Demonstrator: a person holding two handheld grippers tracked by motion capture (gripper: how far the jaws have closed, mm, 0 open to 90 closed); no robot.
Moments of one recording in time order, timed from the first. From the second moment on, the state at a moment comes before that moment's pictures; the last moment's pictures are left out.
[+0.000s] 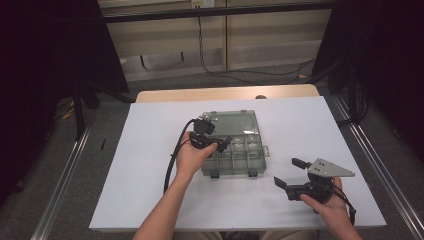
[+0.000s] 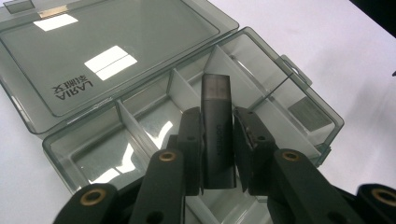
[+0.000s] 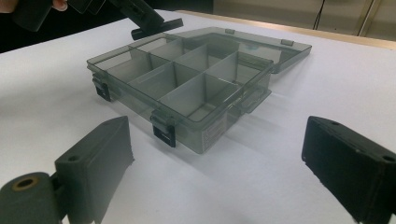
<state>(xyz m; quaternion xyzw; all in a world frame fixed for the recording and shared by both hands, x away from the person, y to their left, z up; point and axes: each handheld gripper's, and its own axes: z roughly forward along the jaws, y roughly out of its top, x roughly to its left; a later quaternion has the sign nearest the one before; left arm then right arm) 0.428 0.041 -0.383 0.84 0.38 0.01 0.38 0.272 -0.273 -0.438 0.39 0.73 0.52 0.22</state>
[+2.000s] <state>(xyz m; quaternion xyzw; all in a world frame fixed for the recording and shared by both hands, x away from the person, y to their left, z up) 0.445 0.033 -0.392 0.83 0.41 0.02 0.37 0.271 -0.272 -0.439 0.39 0.73 0.52 0.21</state>
